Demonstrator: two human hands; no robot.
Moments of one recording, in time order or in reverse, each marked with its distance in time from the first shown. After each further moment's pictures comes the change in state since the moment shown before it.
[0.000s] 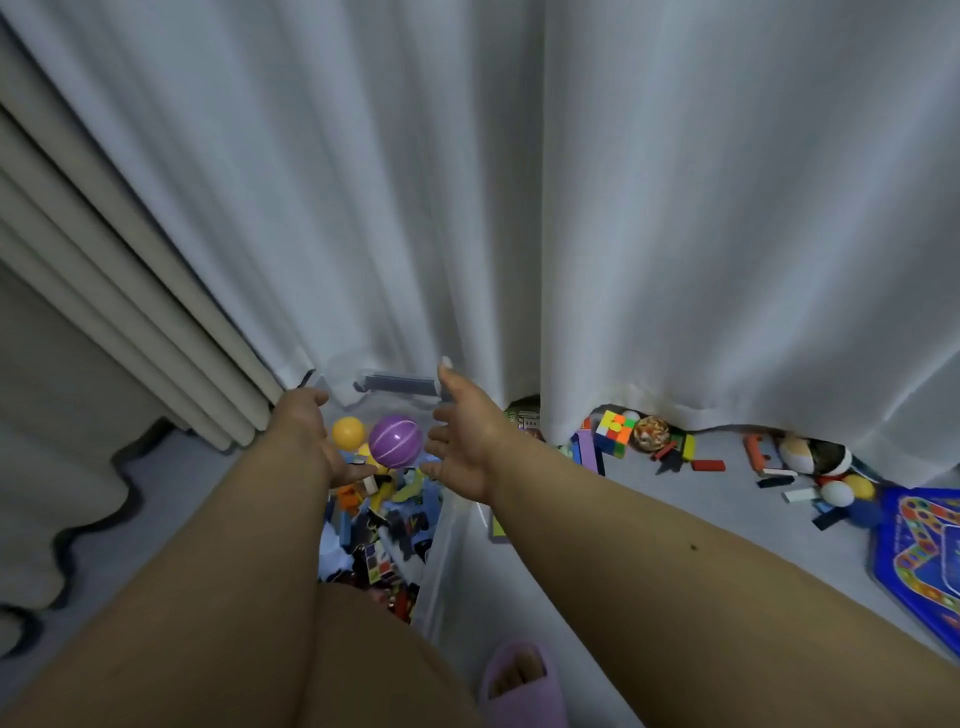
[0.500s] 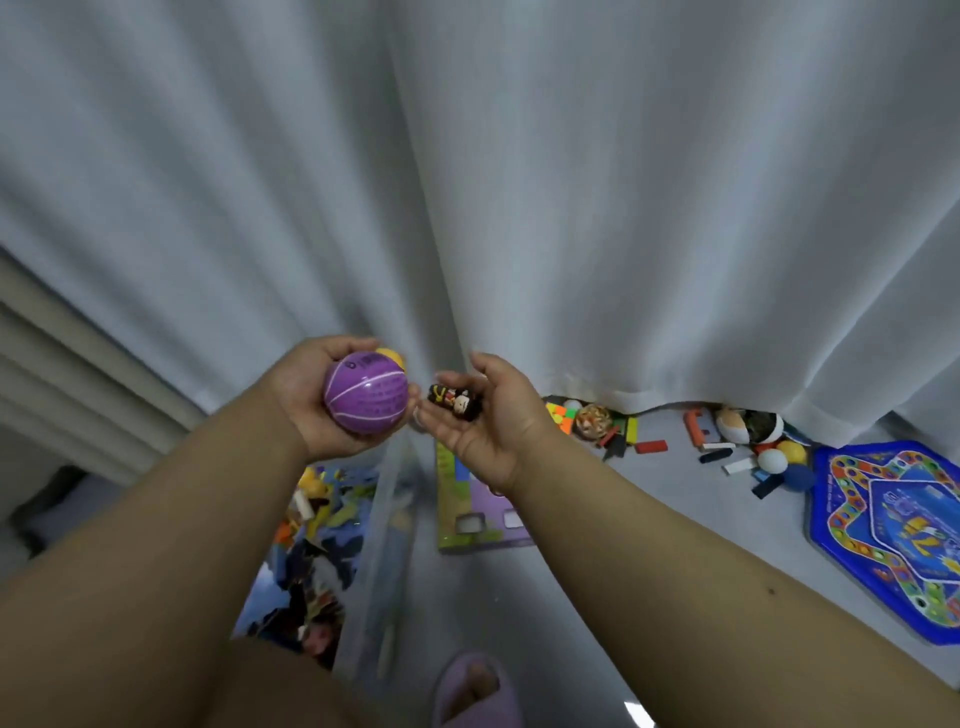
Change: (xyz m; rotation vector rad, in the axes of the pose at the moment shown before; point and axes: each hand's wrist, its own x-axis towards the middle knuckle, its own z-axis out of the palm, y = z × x) left_hand -0.030 -0.009 0.100 0.242 -0.506 -0.073; right_hand -0.012 -0.048 -0.092 0.353 0.064 -0.195
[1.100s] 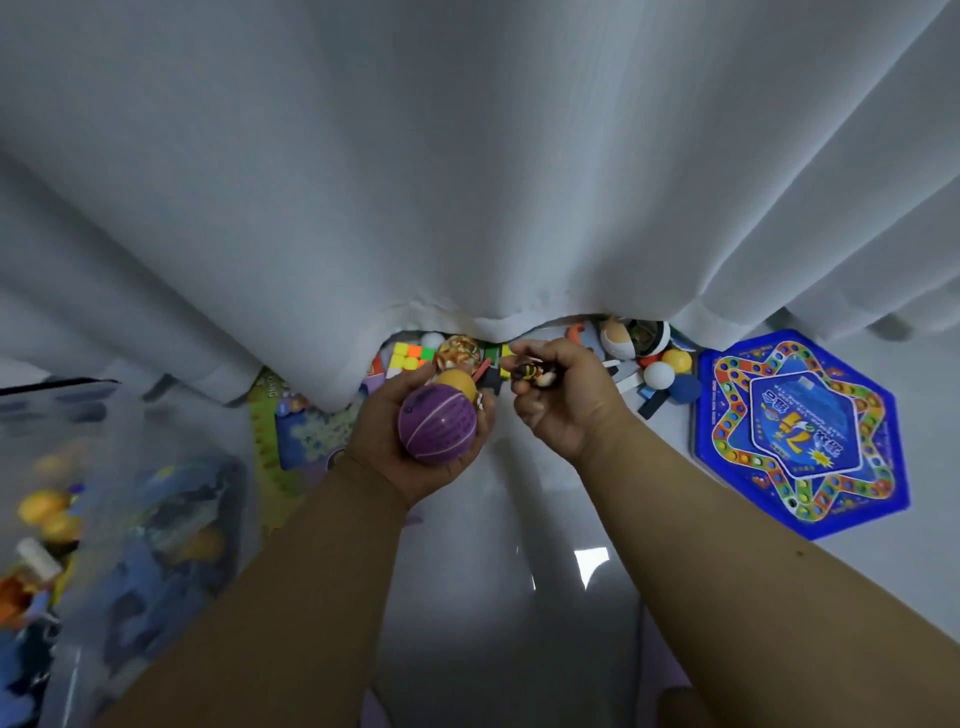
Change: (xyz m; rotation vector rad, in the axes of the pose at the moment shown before) left_hand 0.201 -0.171 0.129 -0.458 -0.465 -0.463; right_hand 0.047 -0.103 -0.239 0.013 0.372 -0.201
